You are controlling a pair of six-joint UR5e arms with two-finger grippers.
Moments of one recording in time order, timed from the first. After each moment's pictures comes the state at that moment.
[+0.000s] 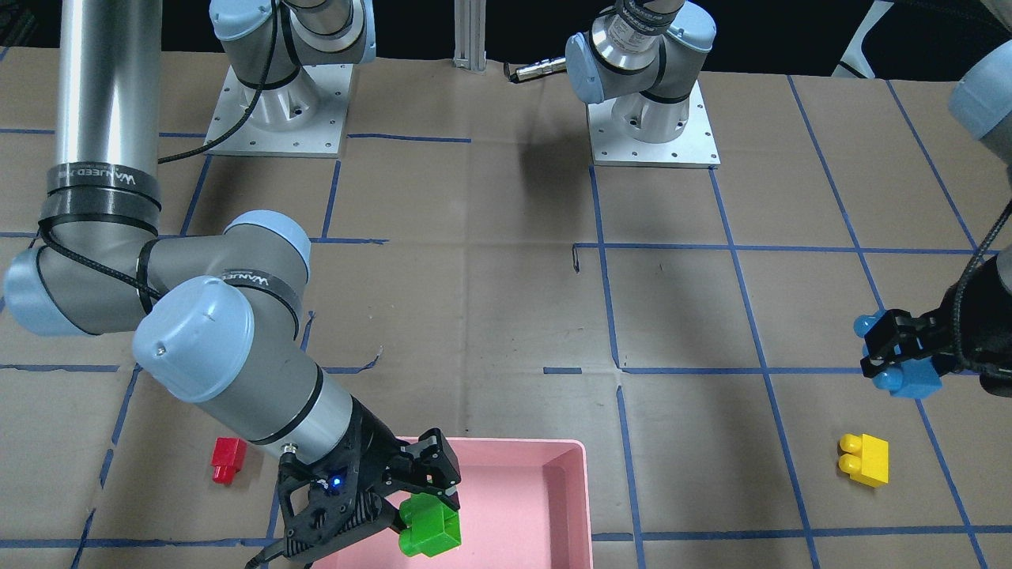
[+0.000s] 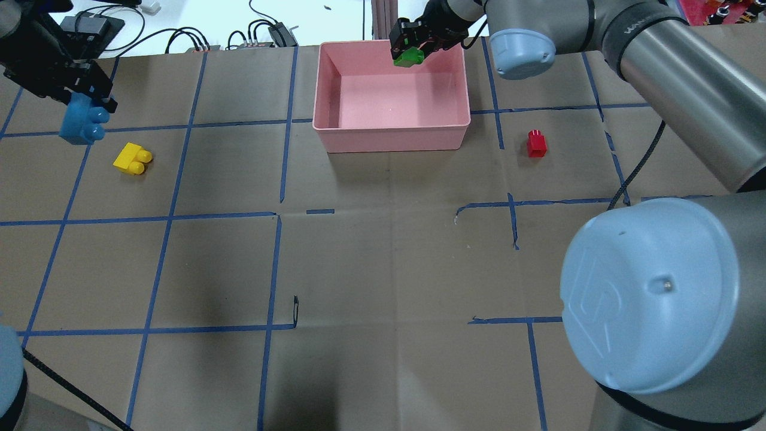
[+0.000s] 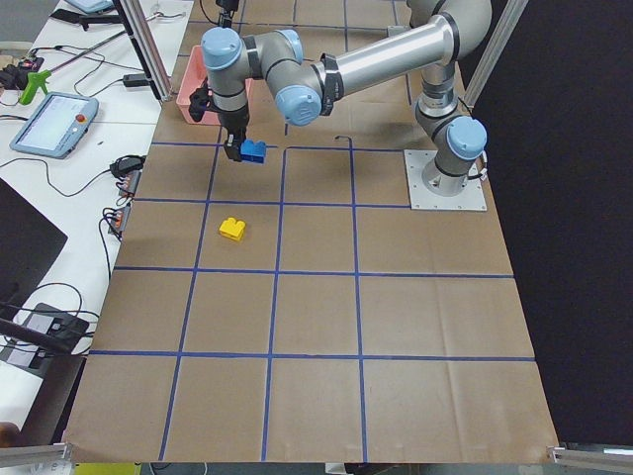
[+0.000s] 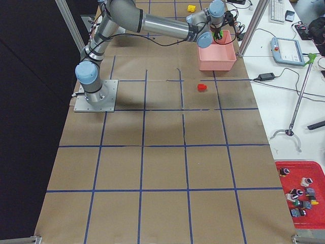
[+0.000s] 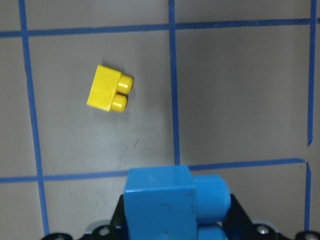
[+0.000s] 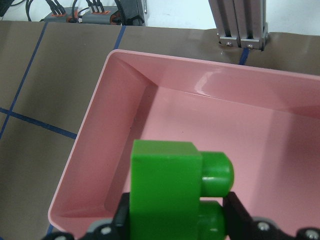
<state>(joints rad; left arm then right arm) -1.21 -1.94 -1.30 -1.43 1.52 0.49 1.69 -0.91 1.21 -2.26 -1.12 -0.05</state>
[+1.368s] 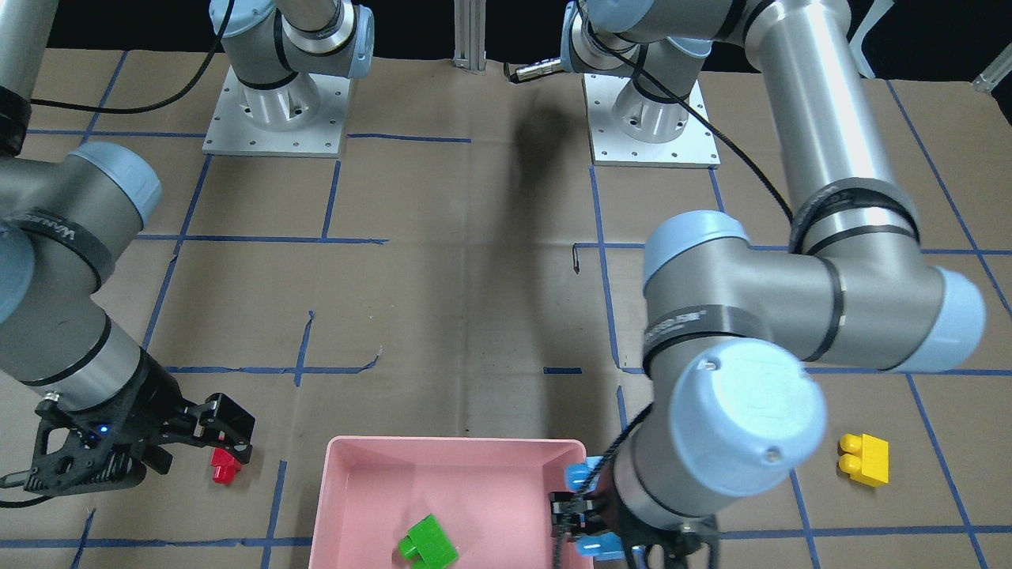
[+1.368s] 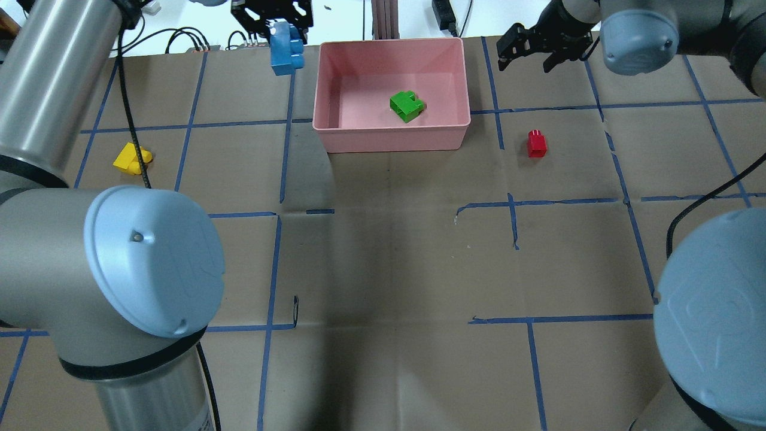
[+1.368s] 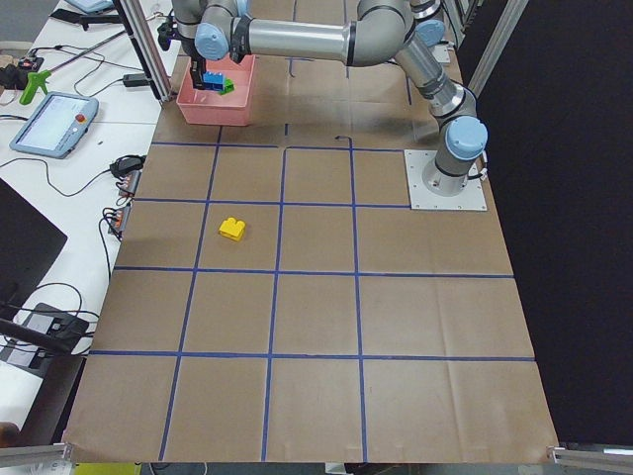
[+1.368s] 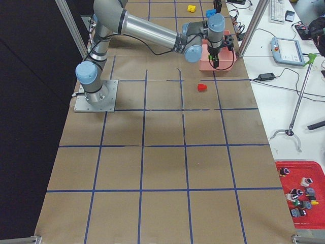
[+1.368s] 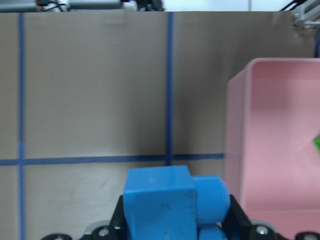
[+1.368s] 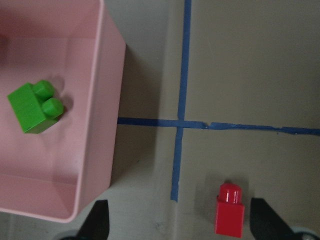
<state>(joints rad) -1.70 -2.38 -0.77 -1.46 1.52 -0.17 1.44 -1.10 1.50 -2.17 -1.37 -0.16</state>
